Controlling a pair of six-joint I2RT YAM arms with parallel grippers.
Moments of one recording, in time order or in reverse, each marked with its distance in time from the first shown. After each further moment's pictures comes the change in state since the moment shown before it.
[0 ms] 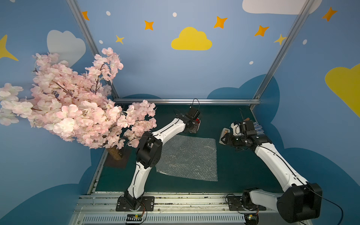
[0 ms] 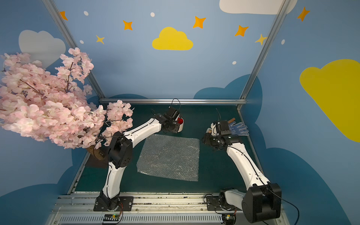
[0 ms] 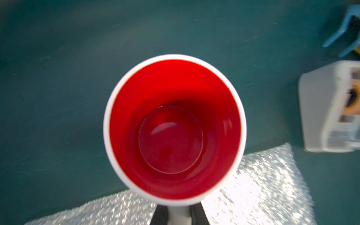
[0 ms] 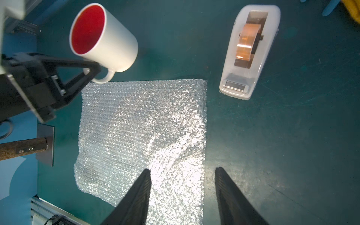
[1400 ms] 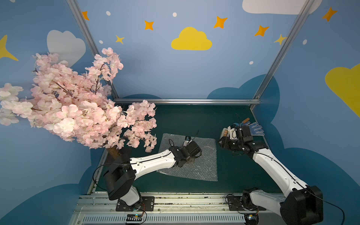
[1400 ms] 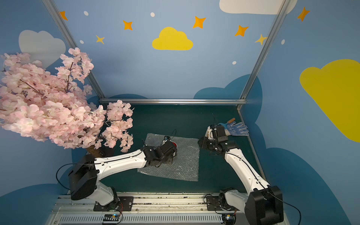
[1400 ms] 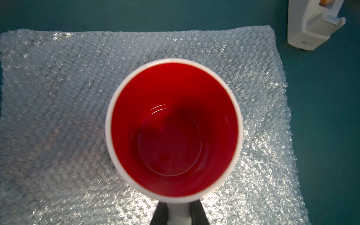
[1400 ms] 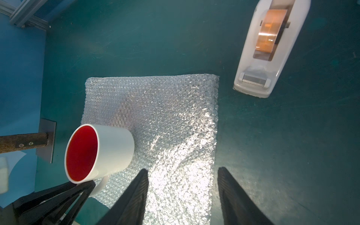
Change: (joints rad) left arm -0.326 -0.560 -0.810 0.171 -0.187 -0.470; right arm 0.075 -0.056 -0.134 0.143 0.022 0.045
